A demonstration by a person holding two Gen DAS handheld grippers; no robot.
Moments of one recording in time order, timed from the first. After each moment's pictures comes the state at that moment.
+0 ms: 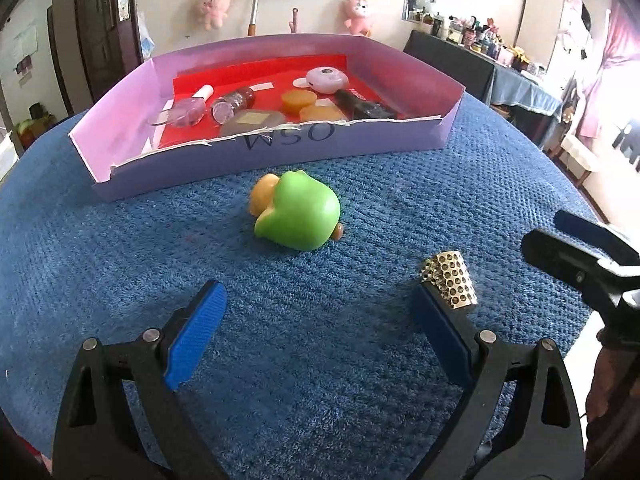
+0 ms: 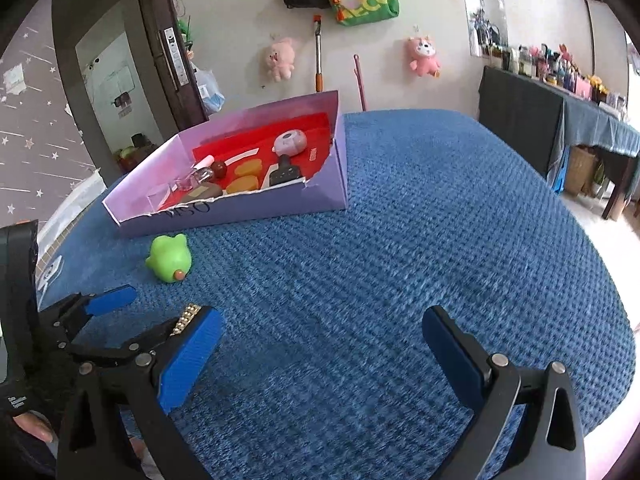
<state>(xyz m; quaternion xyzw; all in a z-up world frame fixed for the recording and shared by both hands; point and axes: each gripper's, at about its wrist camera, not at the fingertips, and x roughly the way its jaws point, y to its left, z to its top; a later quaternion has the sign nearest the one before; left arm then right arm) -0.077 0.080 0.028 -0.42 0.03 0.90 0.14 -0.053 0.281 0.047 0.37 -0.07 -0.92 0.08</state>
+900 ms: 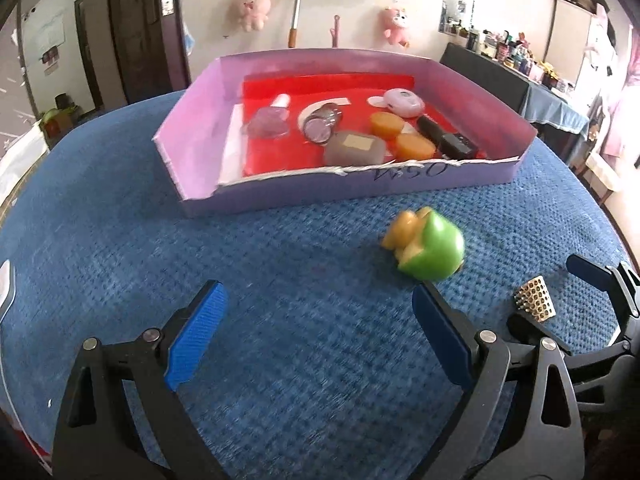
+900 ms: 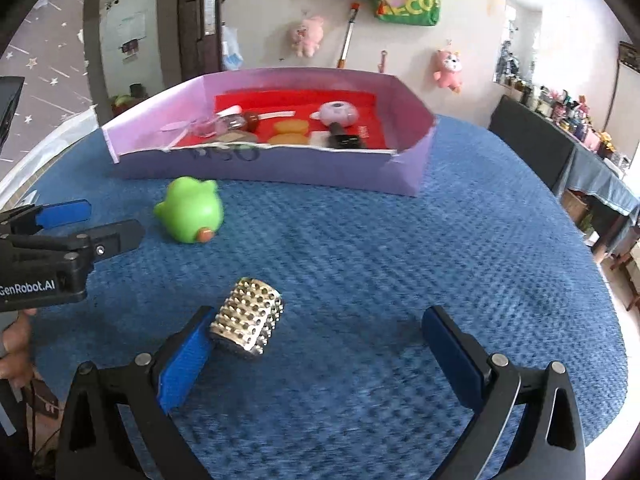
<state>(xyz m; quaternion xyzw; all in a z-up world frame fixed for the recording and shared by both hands) -0.111 0.023 0.039 -0.41 0.02 0.91 0.10 -0.060 0.204 0.024 0.39 0.04 -0.92 0.05</state>
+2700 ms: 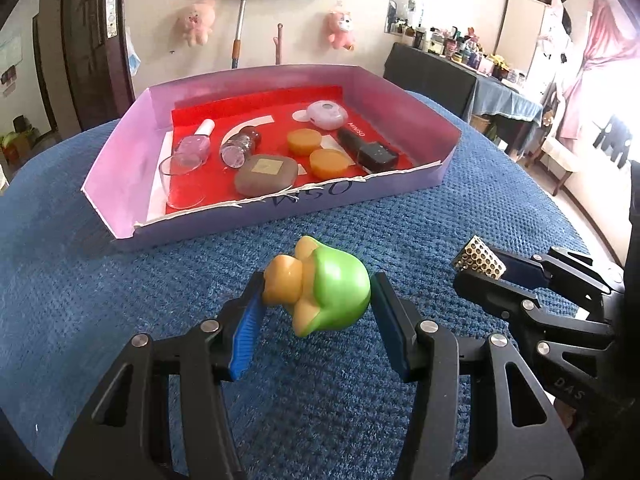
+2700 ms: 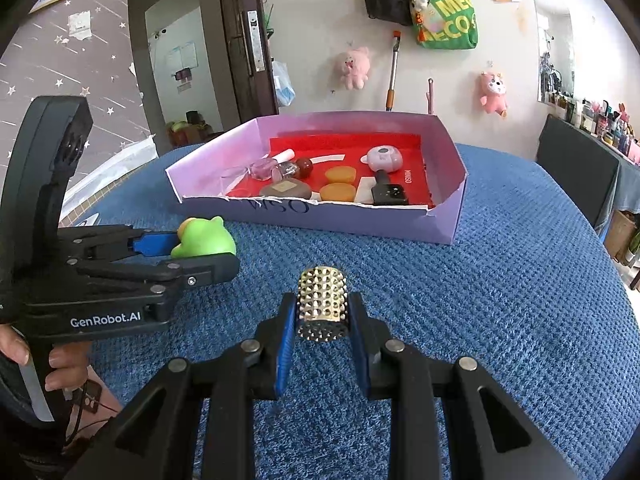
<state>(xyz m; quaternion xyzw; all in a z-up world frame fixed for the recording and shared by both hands) -0.099 0.055 0.057 -0.40 0.03 0.90 0.18 -0.058 0.213 0.054 0.34 0.01 -0.93 0.17</state>
